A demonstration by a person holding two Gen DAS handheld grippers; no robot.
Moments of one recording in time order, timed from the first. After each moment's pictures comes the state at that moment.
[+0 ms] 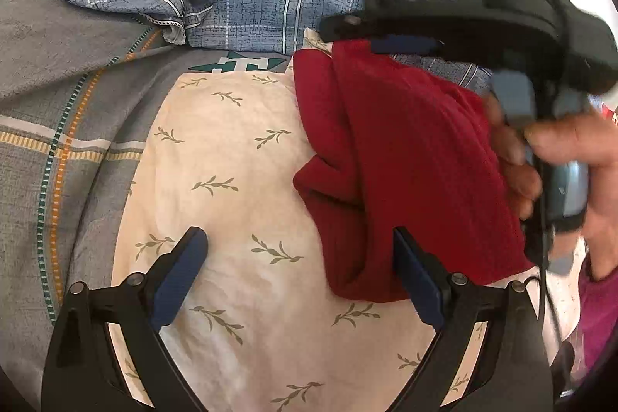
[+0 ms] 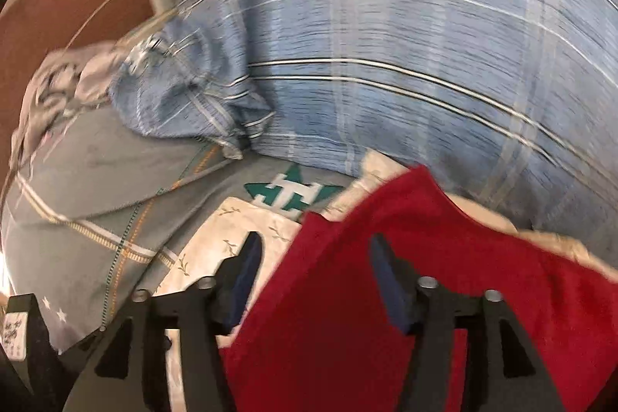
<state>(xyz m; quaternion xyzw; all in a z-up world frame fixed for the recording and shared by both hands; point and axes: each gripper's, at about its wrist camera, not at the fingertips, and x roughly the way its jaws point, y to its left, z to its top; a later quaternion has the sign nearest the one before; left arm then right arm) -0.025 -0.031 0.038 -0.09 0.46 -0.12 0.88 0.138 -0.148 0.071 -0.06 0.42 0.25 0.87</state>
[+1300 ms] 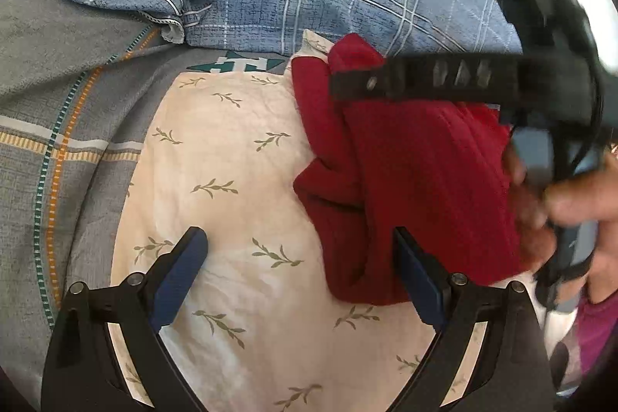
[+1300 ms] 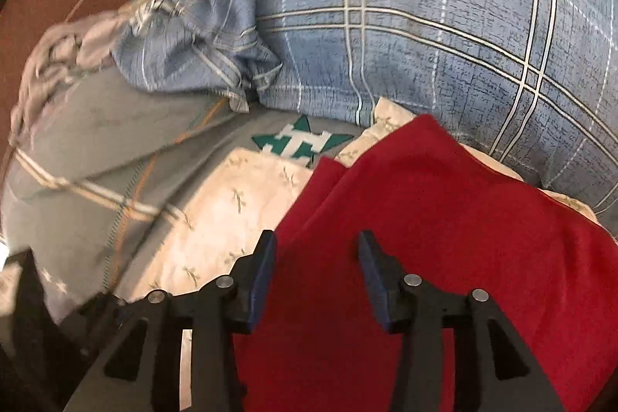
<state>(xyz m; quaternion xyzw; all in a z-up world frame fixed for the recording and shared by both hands) -0.023 -0.024 0.042 -0.11 0.46 -0.14 0.87 0.098 -0.149 0.044 -0.06 0.46 0.24 0.85</state>
